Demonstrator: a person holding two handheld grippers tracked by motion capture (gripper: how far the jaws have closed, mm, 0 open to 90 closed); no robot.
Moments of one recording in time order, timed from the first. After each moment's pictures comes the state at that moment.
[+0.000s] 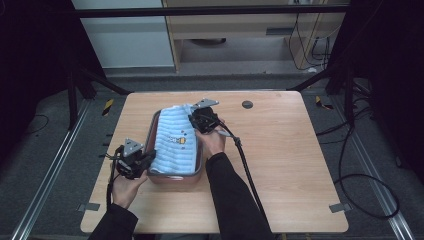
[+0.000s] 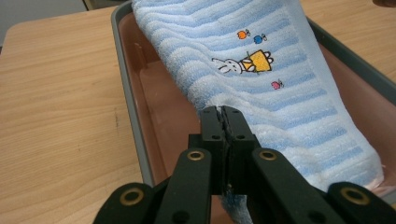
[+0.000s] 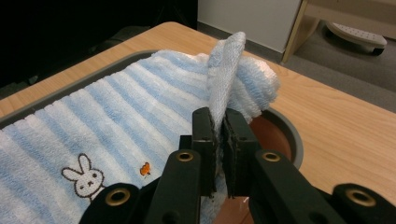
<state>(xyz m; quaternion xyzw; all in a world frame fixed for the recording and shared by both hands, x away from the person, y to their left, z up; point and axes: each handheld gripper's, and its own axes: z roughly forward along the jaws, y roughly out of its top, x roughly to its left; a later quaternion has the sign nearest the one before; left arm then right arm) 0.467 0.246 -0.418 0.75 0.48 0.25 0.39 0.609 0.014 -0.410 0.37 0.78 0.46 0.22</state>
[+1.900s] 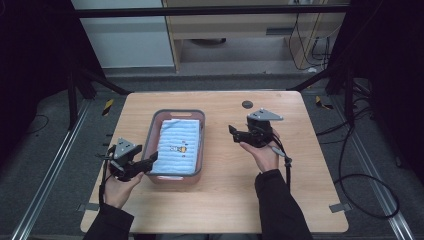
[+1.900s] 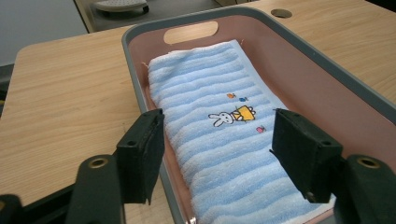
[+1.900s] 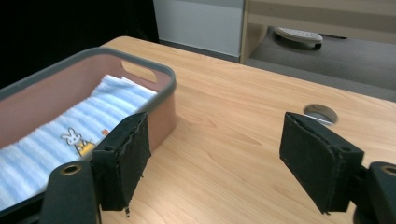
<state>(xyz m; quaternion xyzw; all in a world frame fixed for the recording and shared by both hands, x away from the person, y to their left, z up) 0.462 0.262 -0.408 0.74 0.46 0.27 0.42 0.537 -0.134 -0.392 0.43 0.72 0.48 0.25</state>
